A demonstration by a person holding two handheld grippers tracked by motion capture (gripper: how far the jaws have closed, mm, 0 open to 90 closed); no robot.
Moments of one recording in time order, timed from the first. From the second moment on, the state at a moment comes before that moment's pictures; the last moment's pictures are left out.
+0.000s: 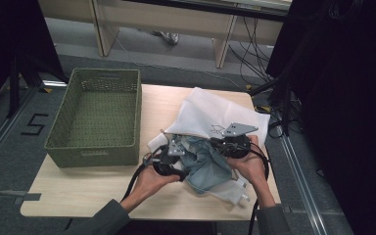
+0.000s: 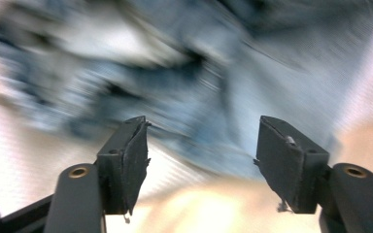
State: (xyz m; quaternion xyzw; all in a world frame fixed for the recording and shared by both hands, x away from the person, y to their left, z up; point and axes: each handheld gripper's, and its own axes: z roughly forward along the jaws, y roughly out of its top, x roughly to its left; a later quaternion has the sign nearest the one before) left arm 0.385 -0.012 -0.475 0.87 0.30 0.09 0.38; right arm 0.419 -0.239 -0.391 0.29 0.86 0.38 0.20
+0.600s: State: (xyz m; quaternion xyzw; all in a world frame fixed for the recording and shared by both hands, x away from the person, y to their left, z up) left arm 0.371 -0.049 -0.492 0.88 0.25 0.08 0.39; right arm 0.405 -0.271 -0.411 0.29 0.88 0.31 0.22
